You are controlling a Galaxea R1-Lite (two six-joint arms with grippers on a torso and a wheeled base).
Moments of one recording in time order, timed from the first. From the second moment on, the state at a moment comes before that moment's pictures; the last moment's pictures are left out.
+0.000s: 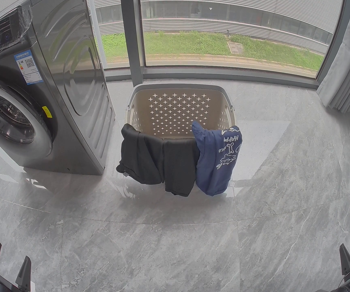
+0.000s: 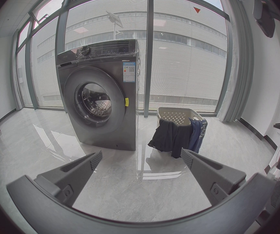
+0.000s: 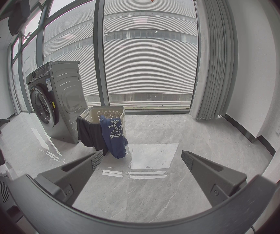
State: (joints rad) left arm 0.00 0.02 -0.02 0.00 0.01 -0.04; right arm -0.01 0.02 -0.02 0.00 0.01 0.00
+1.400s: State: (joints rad) left arm 0.00 0.02 -0.02 0.00 0.01 -0.04; right arm -0.01 0.02 -0.02 0.00 0.01 0.00
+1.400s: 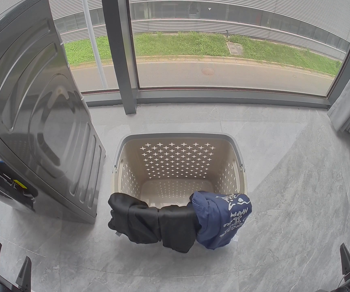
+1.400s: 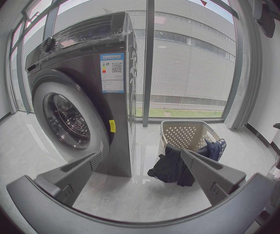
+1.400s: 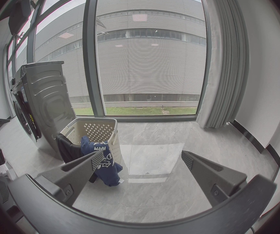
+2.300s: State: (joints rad) left arm 0.00 0.02 -0.02 0.00 0.01 -0.04; right arm -0.01 0.02 -0.02 0.00 0.01 0.00
